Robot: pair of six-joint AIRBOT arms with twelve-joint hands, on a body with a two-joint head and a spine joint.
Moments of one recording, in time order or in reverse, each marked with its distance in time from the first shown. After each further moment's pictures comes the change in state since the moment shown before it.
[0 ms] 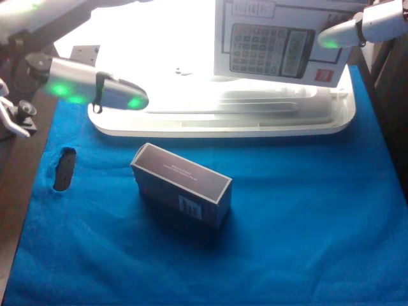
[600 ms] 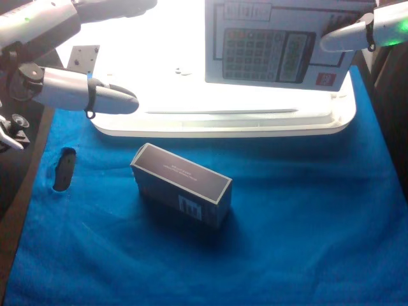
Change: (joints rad) left arm 0.060 -0.001 0.008 -0.090 0.000 0.014; right arm 0.000 0.094 -0.118 -0.112 0.145 0.061
